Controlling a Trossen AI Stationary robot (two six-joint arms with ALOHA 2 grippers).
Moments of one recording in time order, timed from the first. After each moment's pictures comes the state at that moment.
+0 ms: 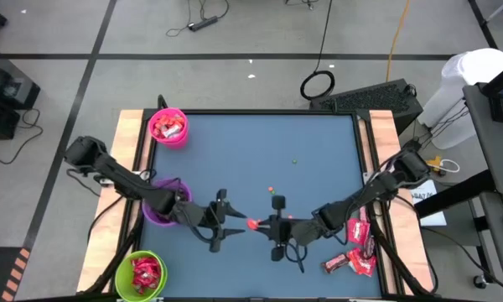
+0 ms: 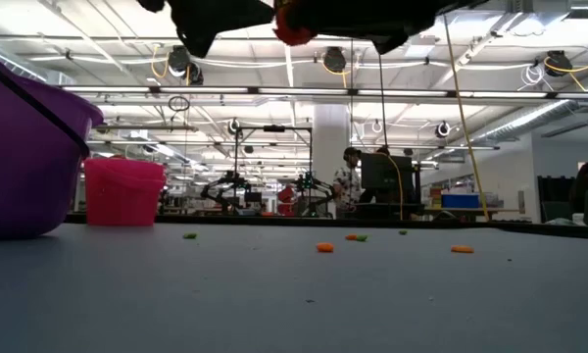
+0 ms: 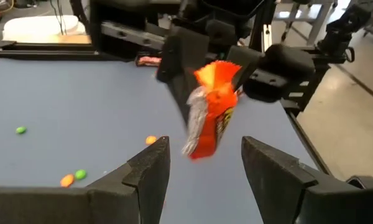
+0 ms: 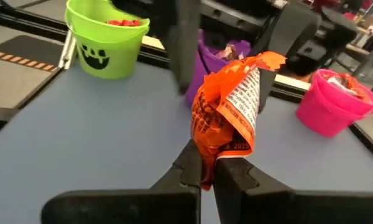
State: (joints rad) left arm -0.47 1.46 0.80 0.32 -0.33 -0.18; right arm 0.51 1.73 0.95 0.45 0.57 -0.06
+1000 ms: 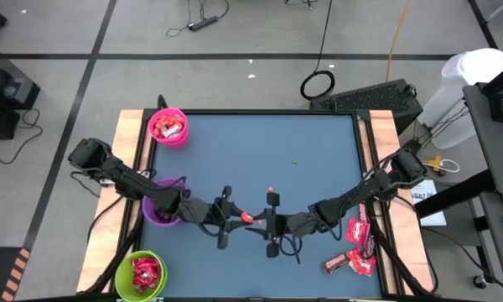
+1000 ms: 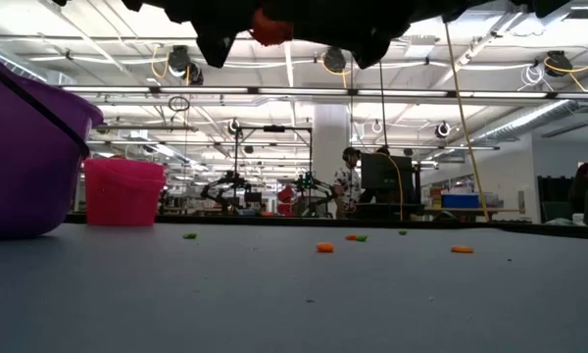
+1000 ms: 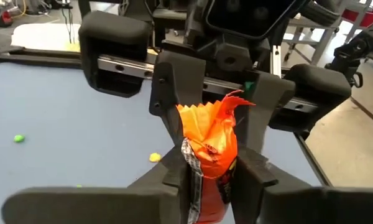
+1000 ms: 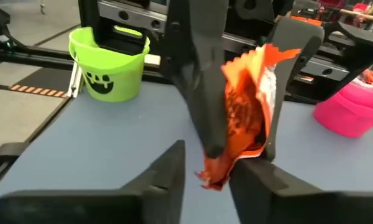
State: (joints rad) left arm -0.42 1.53 0.80 0.46 -0.31 -0.20; right arm 0.45 1.76 0.95 0.56 0.47 0.01
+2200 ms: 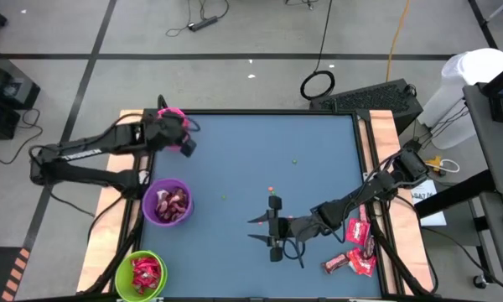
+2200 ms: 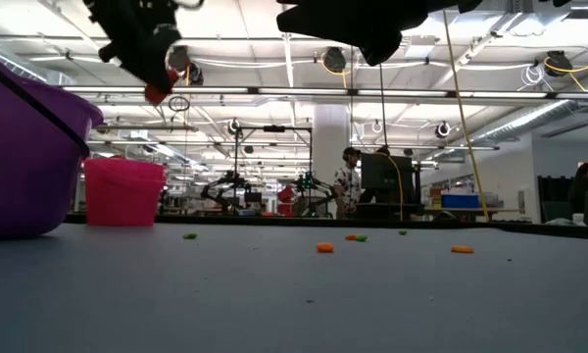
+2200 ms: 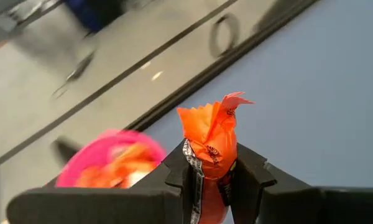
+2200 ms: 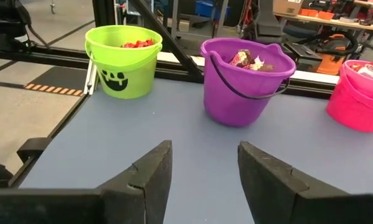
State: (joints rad) left arm 0.26 0.97 0.98 -0.85 -0.60 -0.33; right arm 0.48 1.74 0.95 0.52 0.47 0.07
